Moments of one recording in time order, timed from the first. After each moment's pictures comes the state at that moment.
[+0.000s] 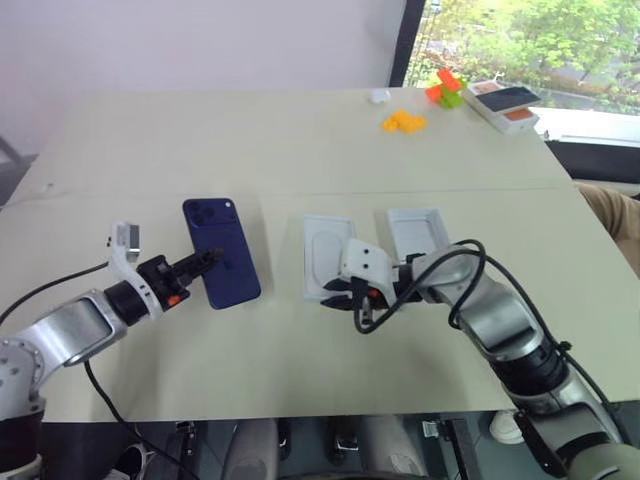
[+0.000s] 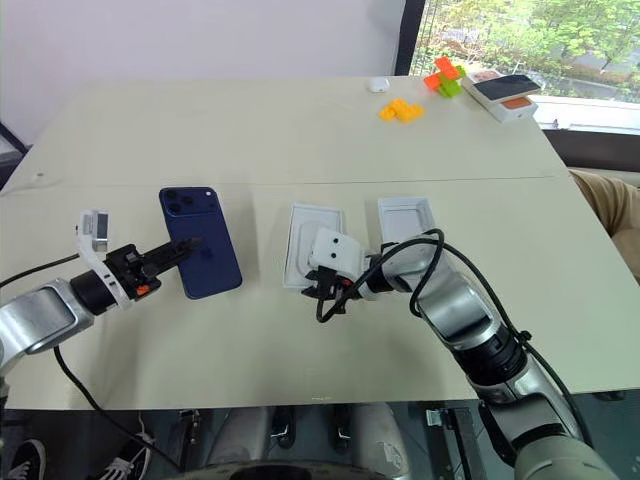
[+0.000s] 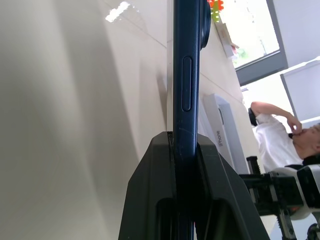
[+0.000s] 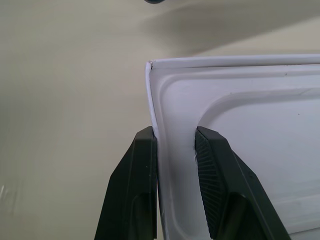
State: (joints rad) left arm -0.05 0.80 0.35 -0.25 -1.82 0.92 0.07; right arm -0.52 -0.51 0.38 -0.39 0.06 0.85 1.05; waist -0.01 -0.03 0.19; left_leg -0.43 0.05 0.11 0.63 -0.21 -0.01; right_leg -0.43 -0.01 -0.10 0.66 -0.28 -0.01
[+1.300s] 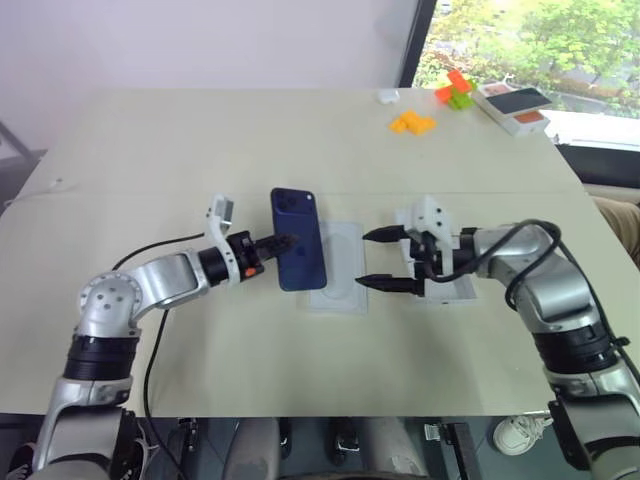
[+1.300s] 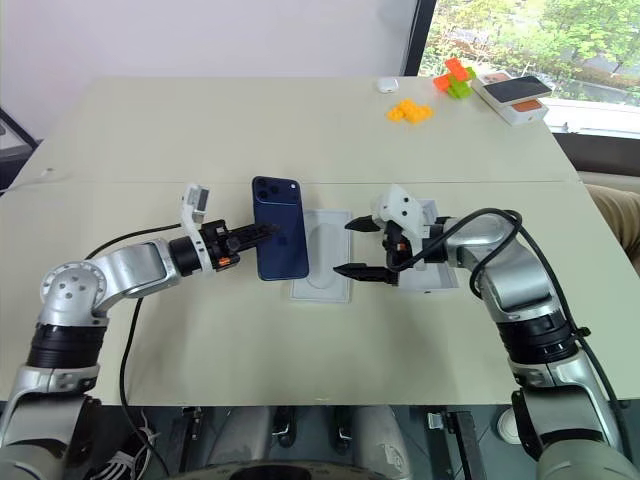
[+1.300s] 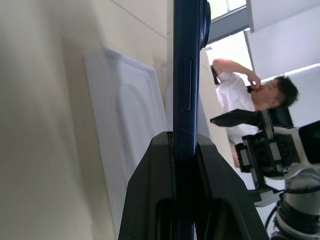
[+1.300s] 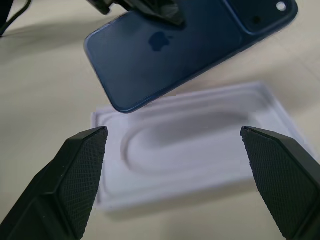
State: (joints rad) left arm -0.50 0.53 0.04 0.05 -1.75 1.06 0.11; right arm -0.50 -0.69 0.09 -0.14 0.35 0.55 1.18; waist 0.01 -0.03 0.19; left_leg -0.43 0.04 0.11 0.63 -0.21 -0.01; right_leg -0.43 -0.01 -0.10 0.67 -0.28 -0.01
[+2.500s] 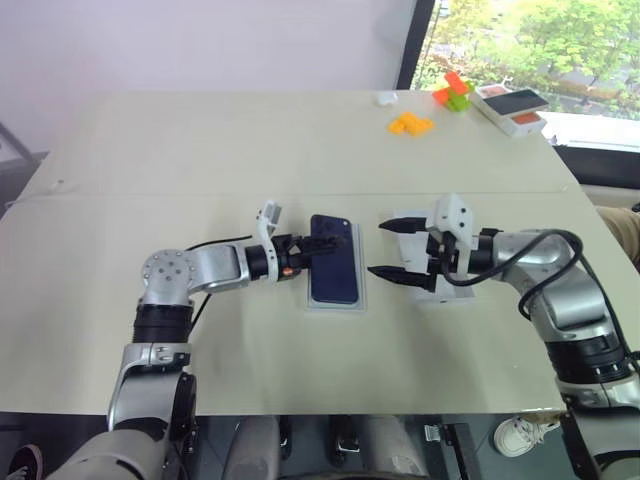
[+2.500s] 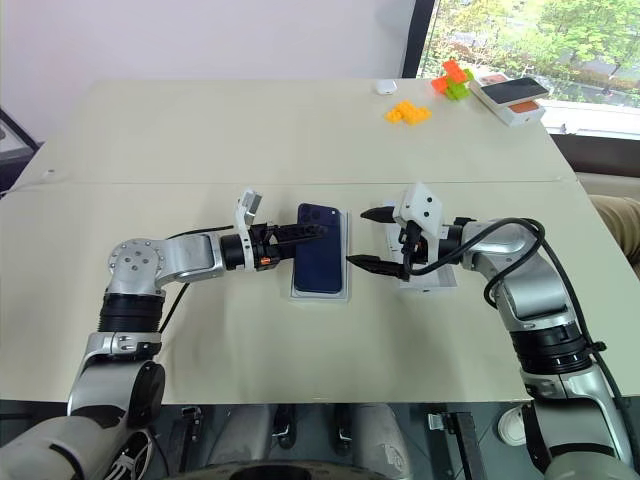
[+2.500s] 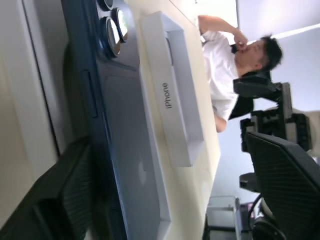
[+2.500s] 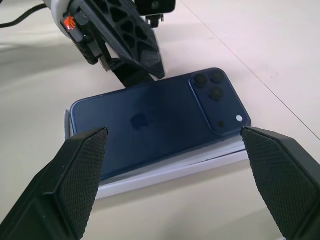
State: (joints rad) left arm -0.64 0.30 0.15 0.24 -1.43 1.30 0.01; right arm -0.46 -0.68 0.06 -0.11 0.35 0.41 1.09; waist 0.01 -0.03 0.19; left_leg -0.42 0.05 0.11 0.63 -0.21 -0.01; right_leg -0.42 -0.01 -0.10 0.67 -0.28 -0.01
